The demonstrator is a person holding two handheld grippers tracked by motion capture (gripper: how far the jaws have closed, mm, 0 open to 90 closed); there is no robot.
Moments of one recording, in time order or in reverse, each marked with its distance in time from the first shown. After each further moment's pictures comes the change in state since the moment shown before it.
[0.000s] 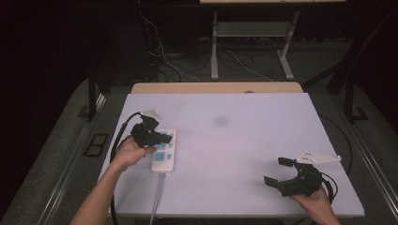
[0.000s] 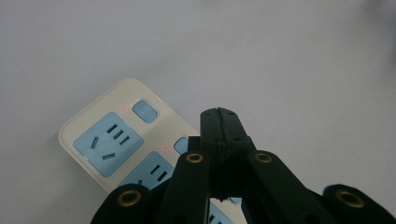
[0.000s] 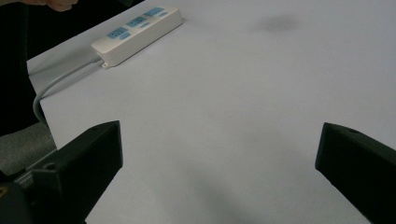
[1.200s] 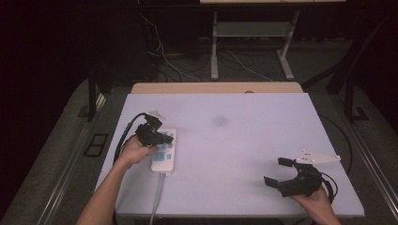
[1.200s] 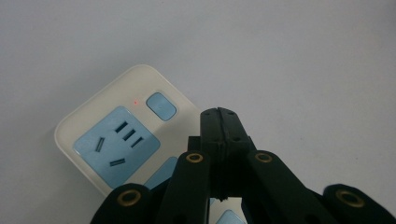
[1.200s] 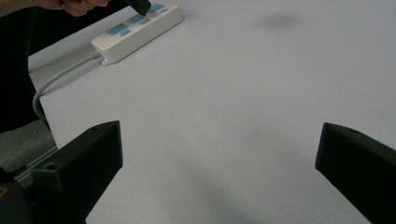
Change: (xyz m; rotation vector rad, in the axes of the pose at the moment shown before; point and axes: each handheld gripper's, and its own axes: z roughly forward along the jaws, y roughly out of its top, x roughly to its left) left arm 0.016 -0.003 0.026 0.053 0.004 -0.032; right arm -0.001 -0.001 0.000 0.010 0.002 -0.006
